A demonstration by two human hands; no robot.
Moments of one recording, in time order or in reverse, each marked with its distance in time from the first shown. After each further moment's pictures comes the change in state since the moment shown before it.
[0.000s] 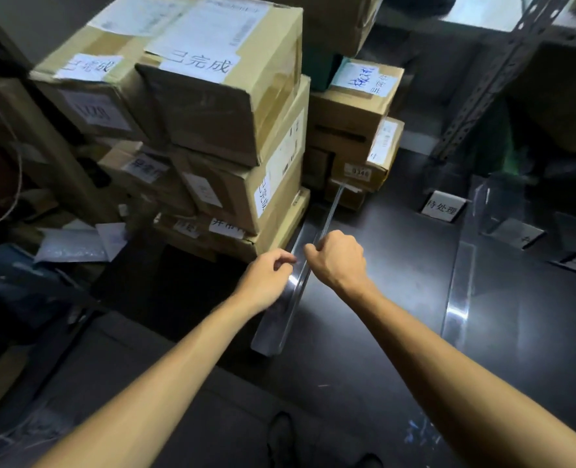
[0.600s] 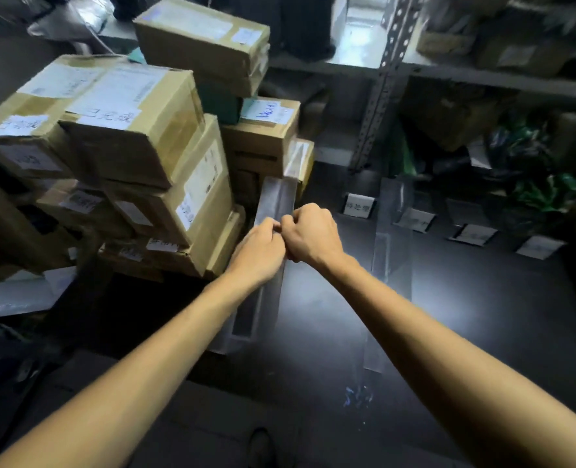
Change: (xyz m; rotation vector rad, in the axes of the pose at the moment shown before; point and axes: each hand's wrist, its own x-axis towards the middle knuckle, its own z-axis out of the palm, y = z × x) left_hand -0.054 0.133 0.052 0.233 0.032 0.239; right_hand -0.054 0.020 -0.124 0.181 0.147 -0.109
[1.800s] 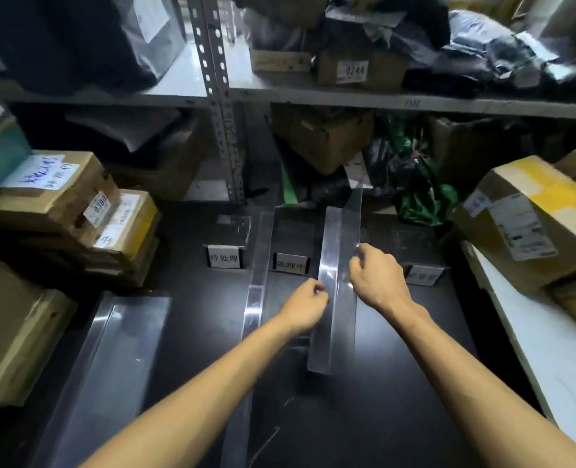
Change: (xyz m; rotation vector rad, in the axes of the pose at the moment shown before) left_hand 0.119 0.176 0.330 -0.150 -0.518 -0.087; right_hand 0.085 0.328 -0.231 -0.161 0.210 0.274
